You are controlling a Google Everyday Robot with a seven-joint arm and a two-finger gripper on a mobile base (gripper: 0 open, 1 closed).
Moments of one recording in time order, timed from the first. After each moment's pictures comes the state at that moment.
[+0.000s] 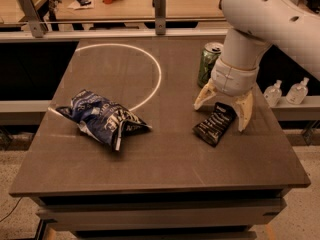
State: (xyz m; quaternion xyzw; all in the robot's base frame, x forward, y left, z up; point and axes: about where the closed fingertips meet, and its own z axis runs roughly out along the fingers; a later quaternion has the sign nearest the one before) arm 0.514 -0.163 0.818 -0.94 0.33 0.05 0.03
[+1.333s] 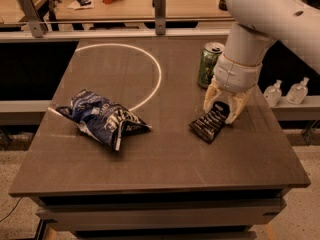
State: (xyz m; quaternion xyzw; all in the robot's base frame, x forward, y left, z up) arm 0.514 -0.165 0.828 -0.93 0.35 0.06 0.03
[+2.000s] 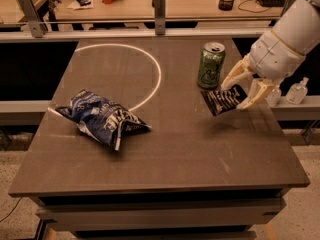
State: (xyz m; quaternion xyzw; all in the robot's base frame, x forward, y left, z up) arm 0.517 -0.191 0.878 -0.85 0.48 0.09 0.19
